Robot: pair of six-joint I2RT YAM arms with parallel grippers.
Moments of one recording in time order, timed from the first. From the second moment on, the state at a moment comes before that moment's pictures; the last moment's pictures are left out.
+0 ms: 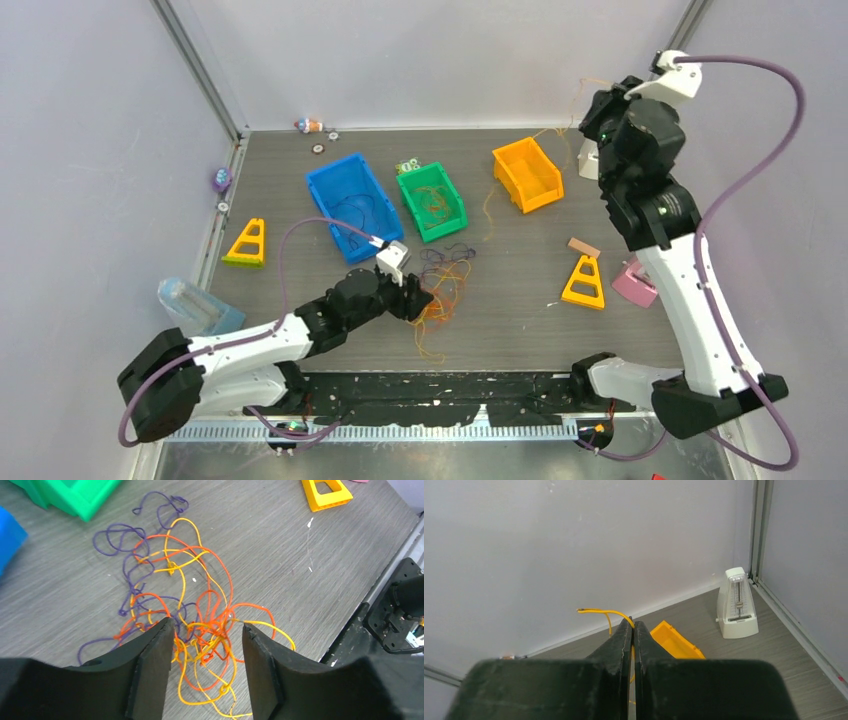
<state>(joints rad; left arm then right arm) -0.94 1.09 0.40 0.34 -0.05 -0.36 0.34 1.15 1.58 -0.34 0.57 0.32</state>
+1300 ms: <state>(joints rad) -0.76 0.84 0.69 -0.36 -0.27 -0.37 0.11 1.71 1.94 -0.20 0.29 0.32</state>
